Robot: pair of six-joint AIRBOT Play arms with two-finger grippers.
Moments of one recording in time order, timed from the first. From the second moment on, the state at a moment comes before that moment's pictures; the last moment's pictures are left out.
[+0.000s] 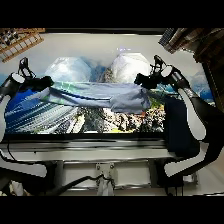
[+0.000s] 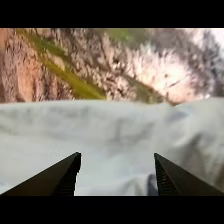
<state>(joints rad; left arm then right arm) 0.21 -1.64 1.22 1.03 -0.70 -1.33 0.03 -1.69 1.37 -1.06 0.88 1.56</state>
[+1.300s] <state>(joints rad) 0.20 -1.46 1.23 0.88 -0.90 -1.33 -0.11 -1.71 1.18 -0.81 1.01 1.31</state>
